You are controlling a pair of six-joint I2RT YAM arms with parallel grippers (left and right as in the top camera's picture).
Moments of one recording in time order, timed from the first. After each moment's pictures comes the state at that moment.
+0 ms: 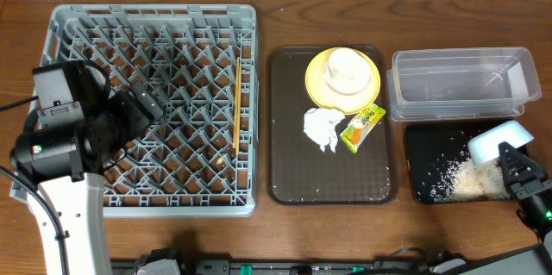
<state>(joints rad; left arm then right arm) 0.25 1.16 1.31 -1.18 0.16 -0.47 -1.19 1.27 0.62 -0.67 -1.52 -0.13</state>
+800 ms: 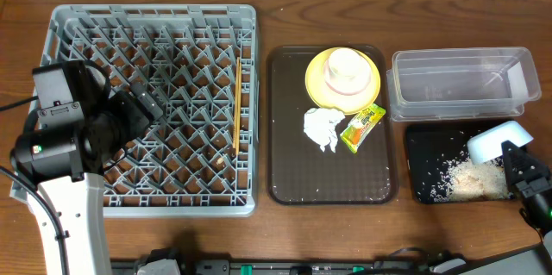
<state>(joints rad) 0.25 1.16 1.31 -1.18 0.16 -0.47 -1.19 1.27 0.62 -0.57 -1.53 0.02</state>
